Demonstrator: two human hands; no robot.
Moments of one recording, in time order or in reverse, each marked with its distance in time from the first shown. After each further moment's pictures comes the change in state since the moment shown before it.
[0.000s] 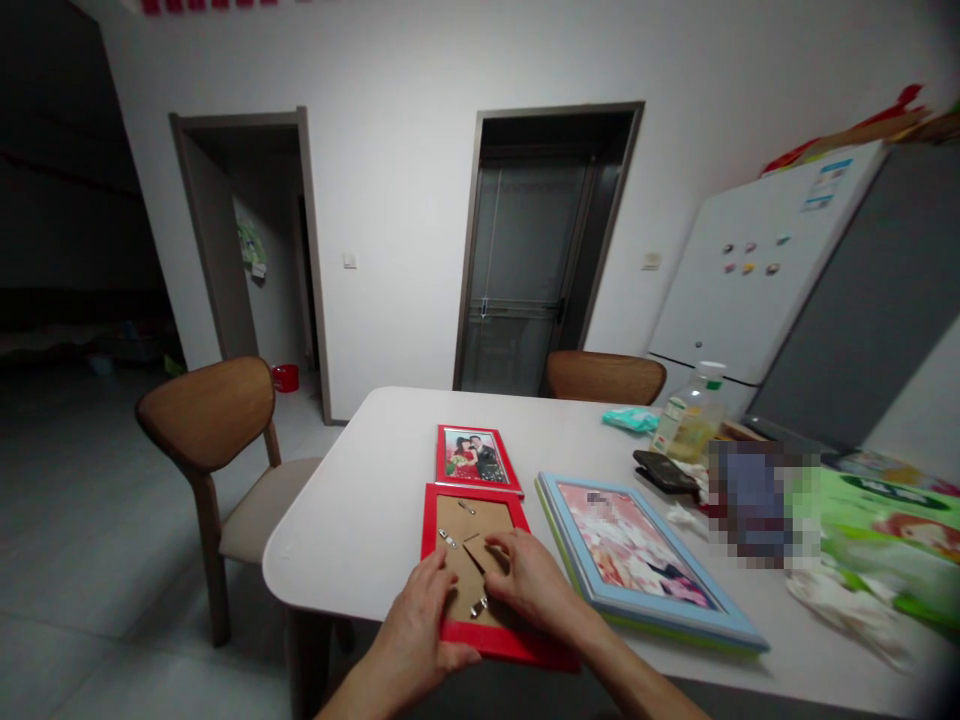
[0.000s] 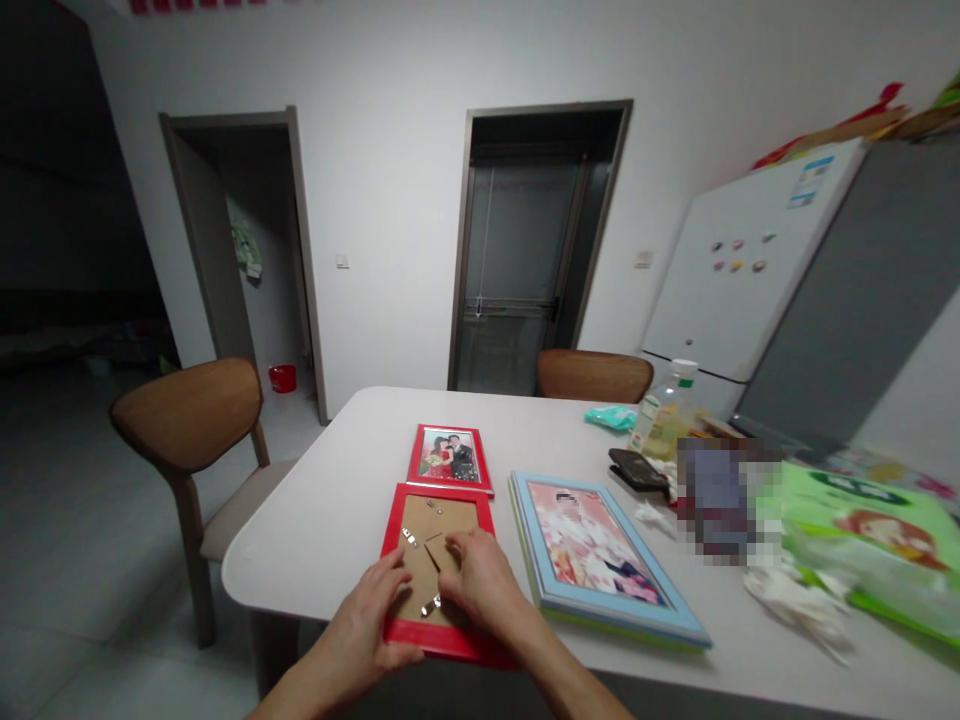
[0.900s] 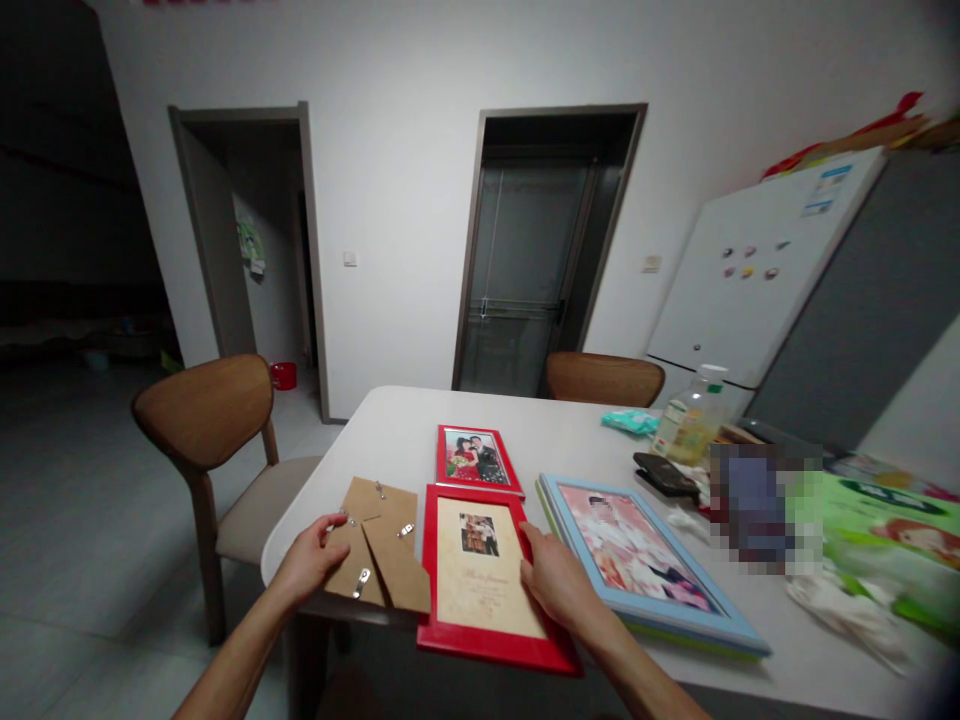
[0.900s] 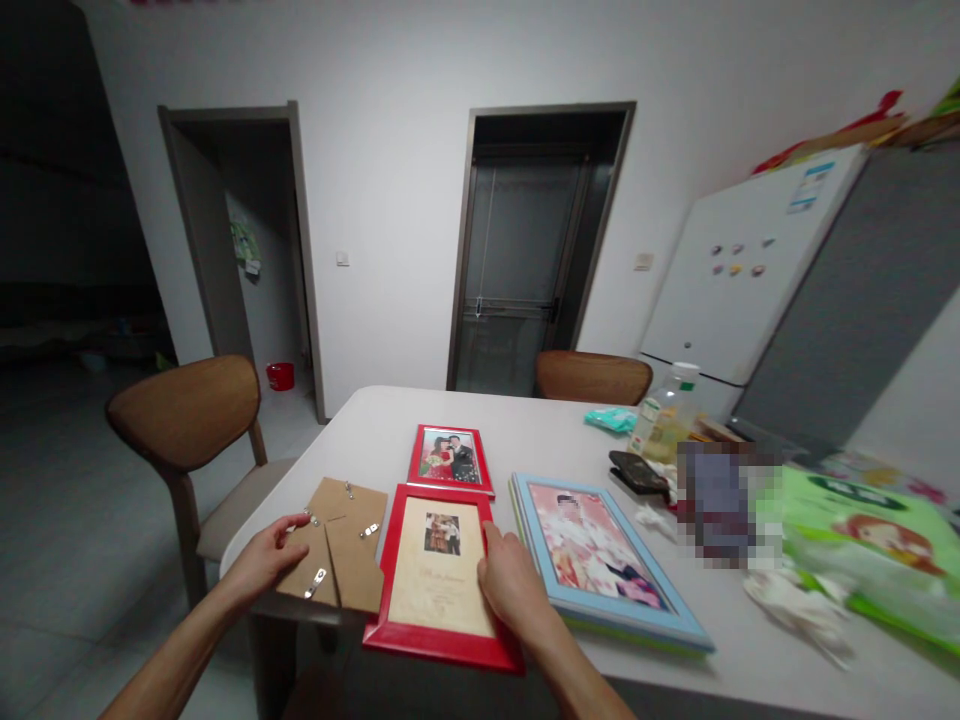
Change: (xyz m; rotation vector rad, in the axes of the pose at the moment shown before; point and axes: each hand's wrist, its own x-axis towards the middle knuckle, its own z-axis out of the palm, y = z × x) left_hand 0.004 -0.089 -0.089 -0.365 0.295 -0.515; right_hand 0.007 0.039 0.002 -0.216 0.033 0.158
